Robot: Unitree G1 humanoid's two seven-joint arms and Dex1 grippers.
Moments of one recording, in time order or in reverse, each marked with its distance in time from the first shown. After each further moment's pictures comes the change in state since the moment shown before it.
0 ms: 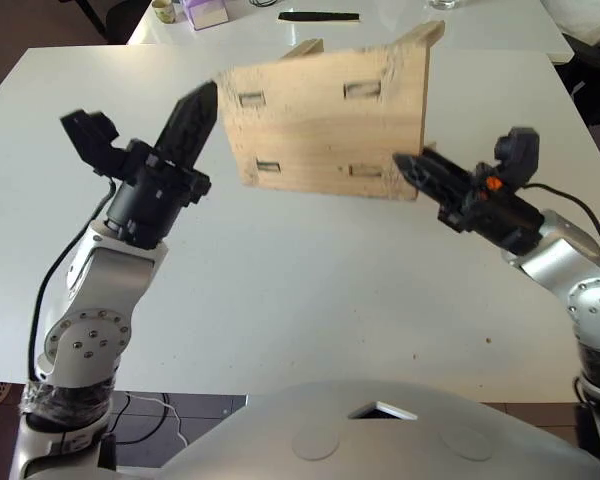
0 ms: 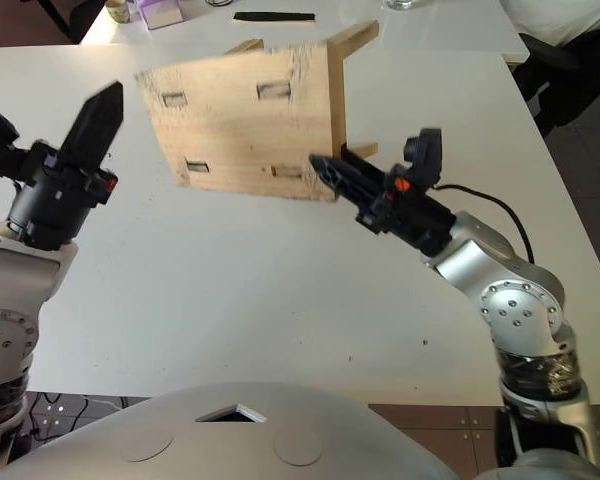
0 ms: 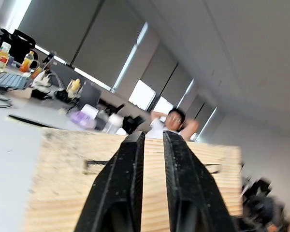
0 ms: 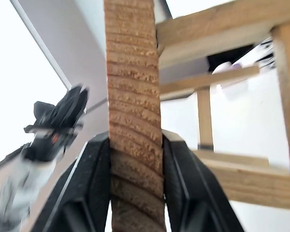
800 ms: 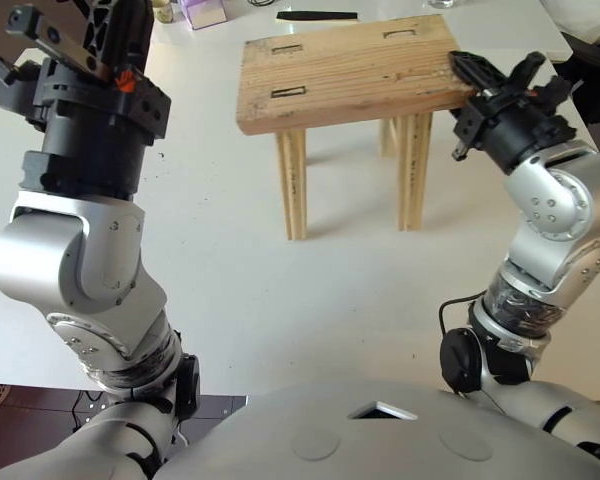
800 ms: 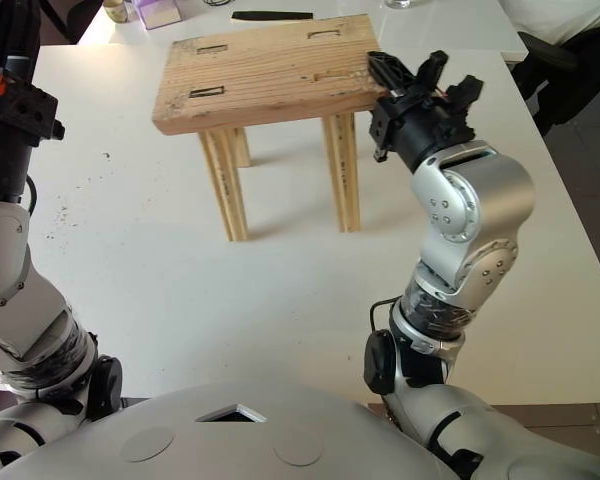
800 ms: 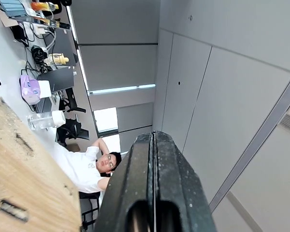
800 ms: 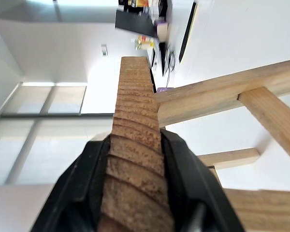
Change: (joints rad) left arm -0.297 -0.308 0.077 -0.227 -0.430 -0.220 0.729; right arm -0.313 0.555 -0.222 0.008 0.536 -0.143 -1.279
